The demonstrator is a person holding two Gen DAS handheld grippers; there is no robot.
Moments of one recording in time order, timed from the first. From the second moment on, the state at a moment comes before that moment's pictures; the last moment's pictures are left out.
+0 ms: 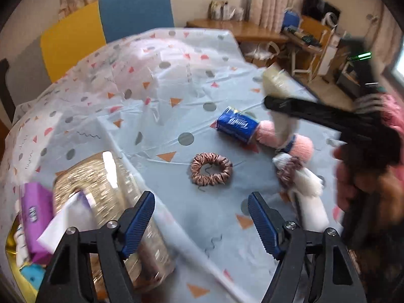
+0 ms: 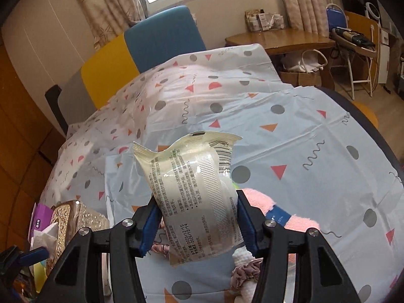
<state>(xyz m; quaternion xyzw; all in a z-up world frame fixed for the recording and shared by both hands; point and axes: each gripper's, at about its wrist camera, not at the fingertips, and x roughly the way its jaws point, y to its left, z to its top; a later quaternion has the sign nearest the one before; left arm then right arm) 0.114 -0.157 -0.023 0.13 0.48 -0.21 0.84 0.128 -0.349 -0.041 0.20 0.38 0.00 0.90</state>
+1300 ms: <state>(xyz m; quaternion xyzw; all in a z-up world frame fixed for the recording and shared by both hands) 0.148 -0.148 -0.013 0.06 0.44 -0.19 0.88 0.159 -0.289 -0.107 0.10 0.51 0.05 0.85</state>
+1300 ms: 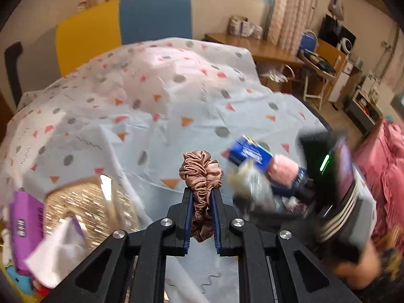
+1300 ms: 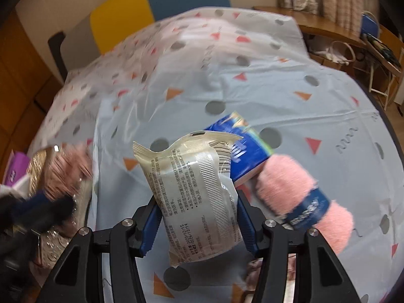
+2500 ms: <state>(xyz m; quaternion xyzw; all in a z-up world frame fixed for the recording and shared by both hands) 0.048 0.305 -0.034 -0.19 0.42 0.16 0.87 0.150 -0.246 -0.130 -0.07 0.51 0.04 0.86</state>
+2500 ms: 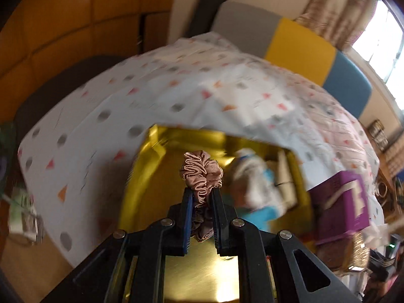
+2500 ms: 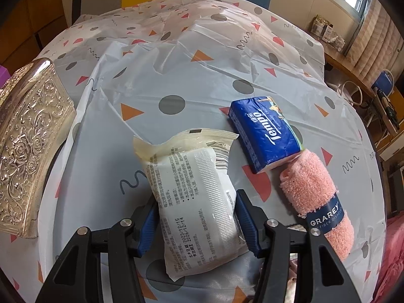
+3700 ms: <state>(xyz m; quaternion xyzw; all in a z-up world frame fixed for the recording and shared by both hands) 0.013 0.260 -0.072 -0.13 0.42 0.19 0.88 0.144 -0.239 -0.131 -0.09 0.51 0.03 0.86</state>
